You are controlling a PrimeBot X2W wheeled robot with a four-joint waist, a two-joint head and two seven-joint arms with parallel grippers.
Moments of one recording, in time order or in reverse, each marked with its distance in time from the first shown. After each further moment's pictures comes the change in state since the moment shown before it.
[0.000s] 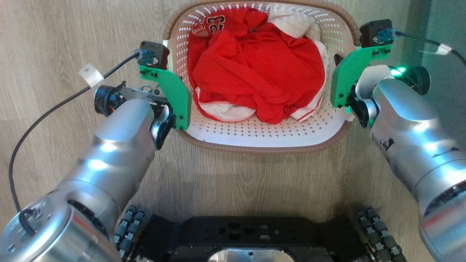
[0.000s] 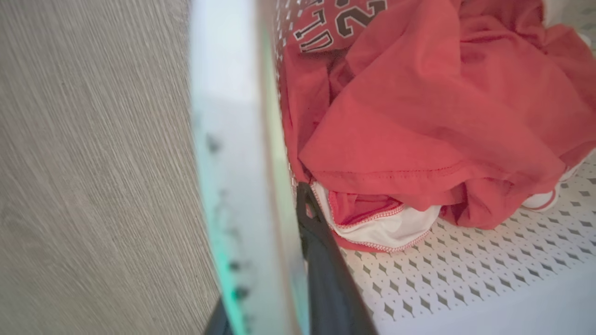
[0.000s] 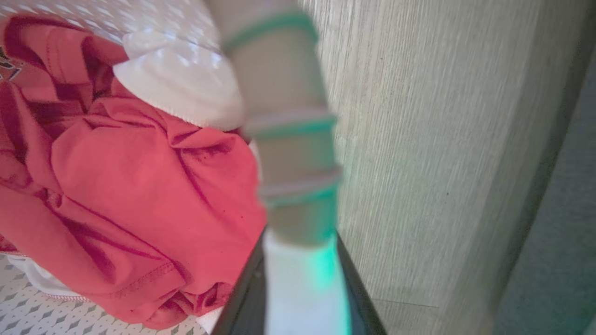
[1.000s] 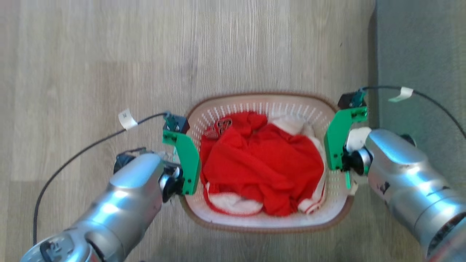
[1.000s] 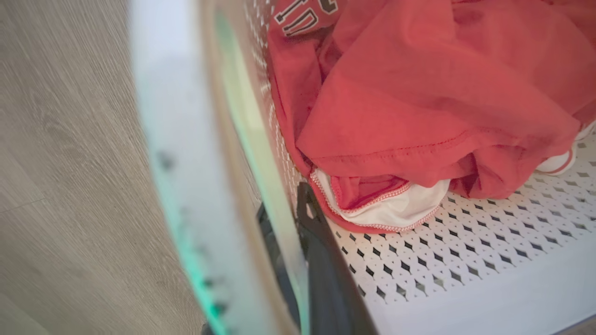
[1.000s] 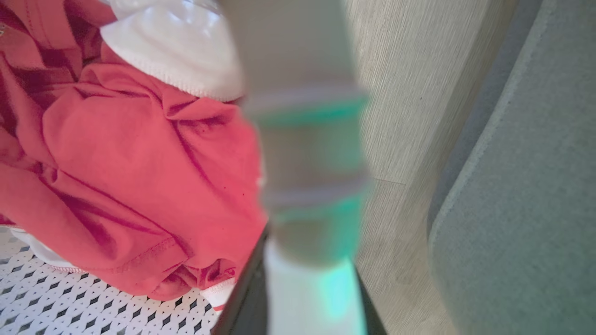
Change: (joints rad) left arm 0.188 0.009 -0.178 -0.047 -0.164 -0.071 0.345; right arm 0.171 -0.042 0.226 -0.063 0.218 -0.001 0.453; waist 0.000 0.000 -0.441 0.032
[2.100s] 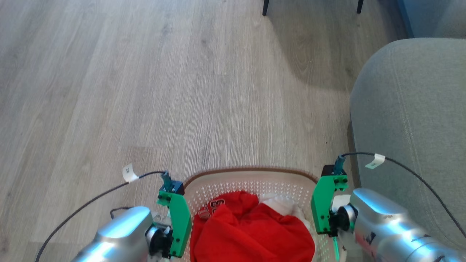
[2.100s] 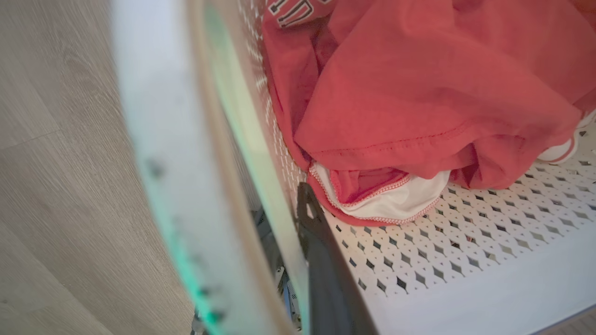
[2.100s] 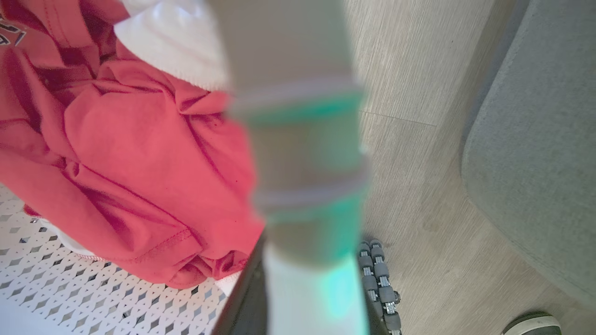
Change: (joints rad) left arm 0.229 0.136 -0.047 -0.196 -0.063 0.000 0.239; right arm 0.215 0.051 0.098 0.002 0.196 -0.009 0.163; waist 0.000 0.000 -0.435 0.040
